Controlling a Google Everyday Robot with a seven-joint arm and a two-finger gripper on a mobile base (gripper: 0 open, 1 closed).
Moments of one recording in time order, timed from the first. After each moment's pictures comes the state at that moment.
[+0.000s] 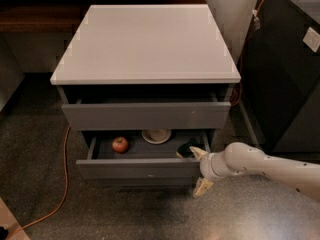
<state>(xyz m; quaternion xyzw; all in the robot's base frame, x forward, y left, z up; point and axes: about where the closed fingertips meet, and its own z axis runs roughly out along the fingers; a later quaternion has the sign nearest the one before) 0.562 -0.154 0.458 -0.69 0.66 0.05 0.30</state>
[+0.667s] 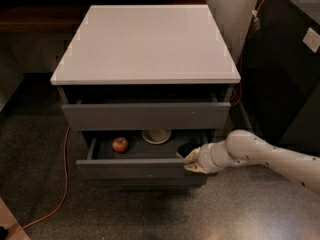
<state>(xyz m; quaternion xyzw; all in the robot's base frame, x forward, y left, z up) 0.562 -0.133 0.511 -0.70 0.64 0.08 0.32</state>
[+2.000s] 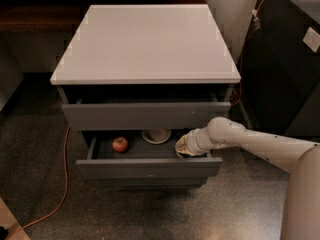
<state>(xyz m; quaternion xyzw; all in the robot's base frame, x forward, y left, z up) 0.655 -0.114 0.487 -0.68 0.66 0.05 0.32</state>
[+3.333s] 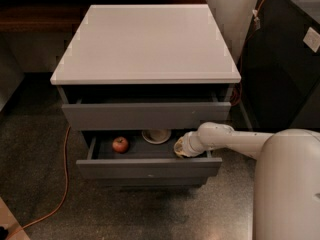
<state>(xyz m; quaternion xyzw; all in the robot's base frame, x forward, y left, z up) 0.684 -0.114 0.440 -0.68 0.67 0.01 0.30</state>
